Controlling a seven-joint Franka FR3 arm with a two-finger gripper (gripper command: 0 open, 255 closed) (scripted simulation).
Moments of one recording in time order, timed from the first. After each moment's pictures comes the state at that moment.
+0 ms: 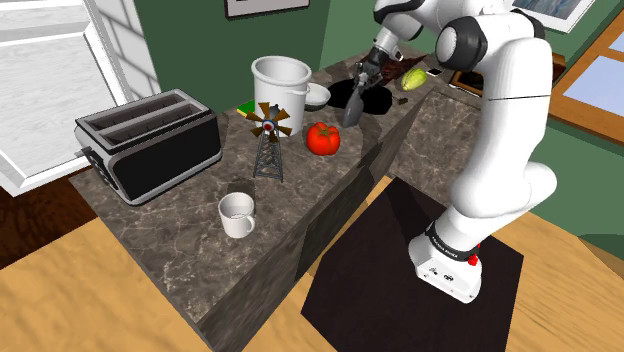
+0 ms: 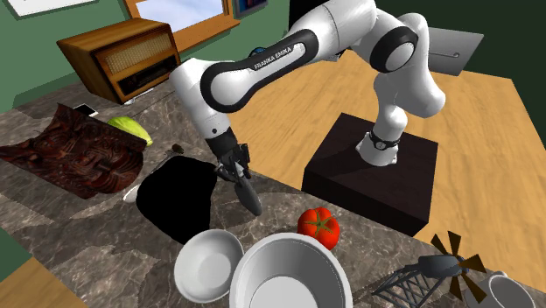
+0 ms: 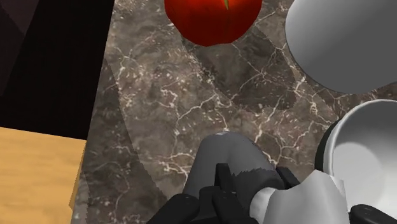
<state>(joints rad) -0.51 0.59 -0.24 -1.37 0.53 1.63 0.62</state>
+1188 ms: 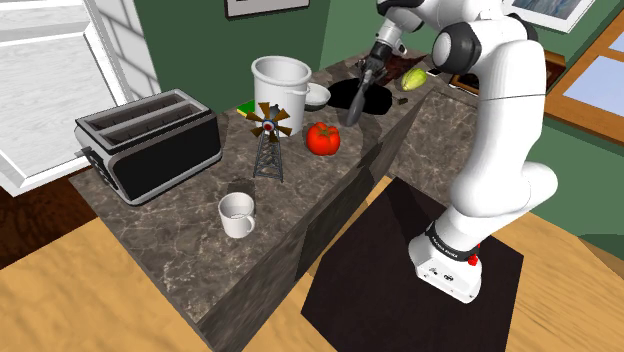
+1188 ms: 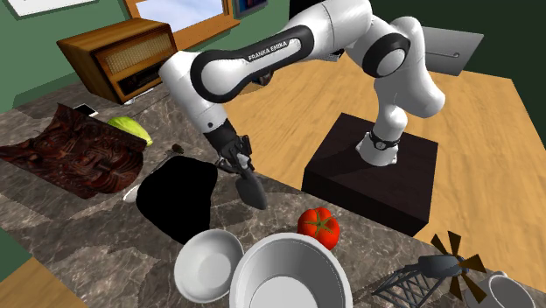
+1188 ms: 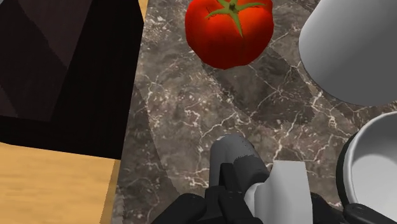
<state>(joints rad) -0.53 0.64 -0.24 -1.22 0.50 1.44 0.71</state>
